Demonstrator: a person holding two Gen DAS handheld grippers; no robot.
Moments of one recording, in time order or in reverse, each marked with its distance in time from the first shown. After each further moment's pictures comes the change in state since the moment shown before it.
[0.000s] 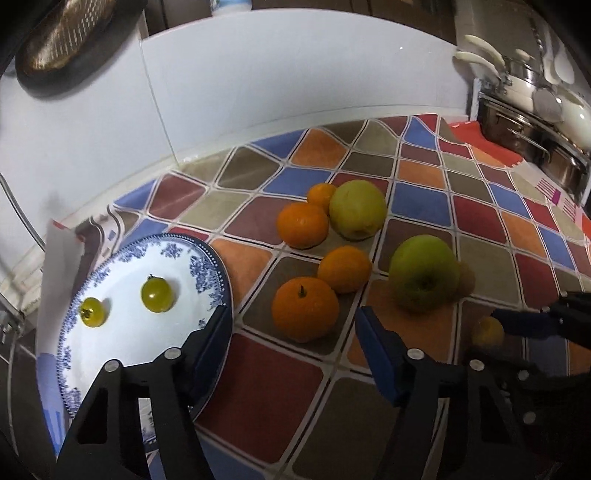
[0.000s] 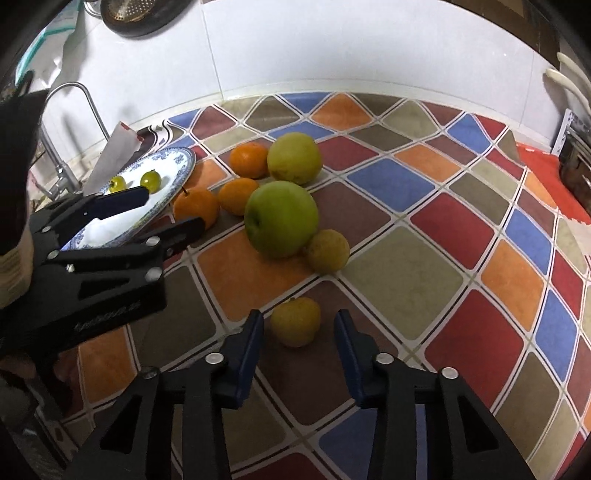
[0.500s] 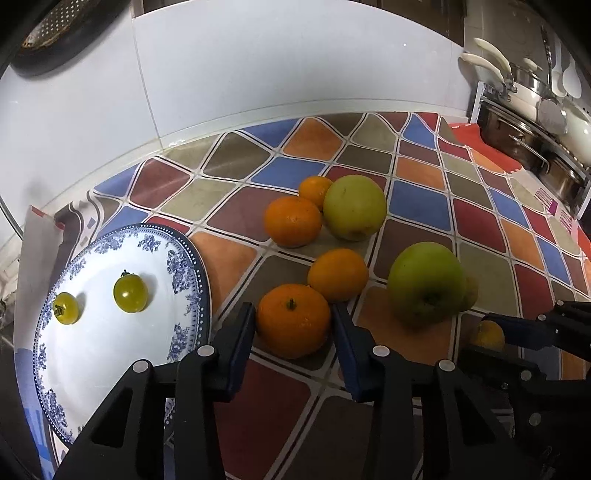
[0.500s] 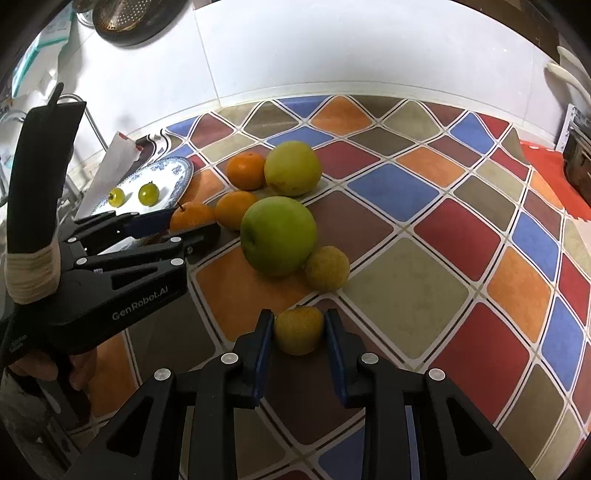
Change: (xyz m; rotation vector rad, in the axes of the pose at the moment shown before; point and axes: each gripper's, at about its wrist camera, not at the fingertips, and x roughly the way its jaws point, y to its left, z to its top) left arm 0.015 0.001 0.004 -0.031 0.036 -0.060; right arm 0.002 -0.003 0.010 0.024 -0.015 0.023
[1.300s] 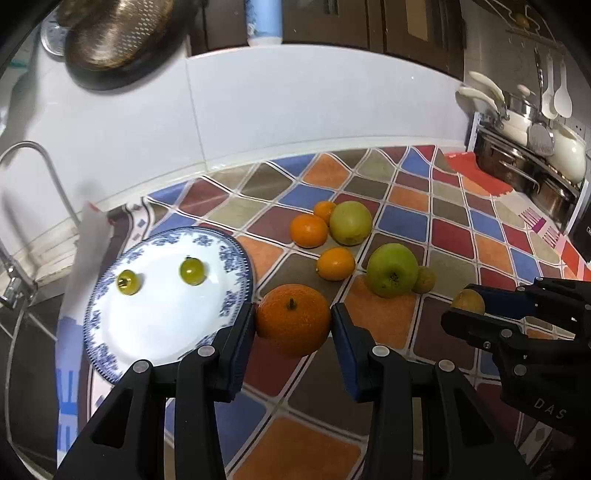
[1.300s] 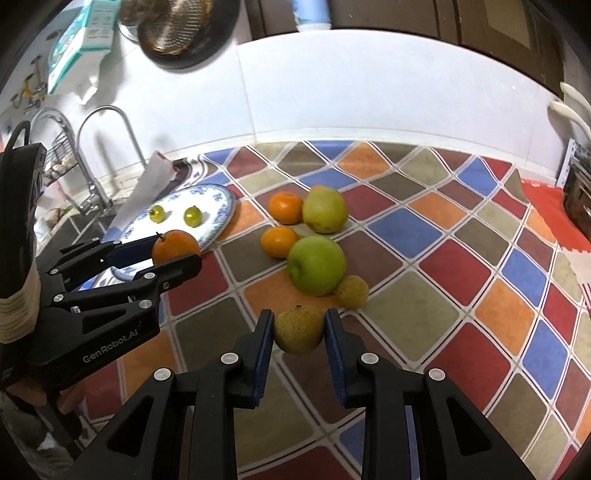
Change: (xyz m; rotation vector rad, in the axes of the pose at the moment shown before) left arm -0.089 0.001 -0.027 -0.056 -0.105 0.071; right arm -0.048 0.021 -0.003 -0.077 -0.124 0.053
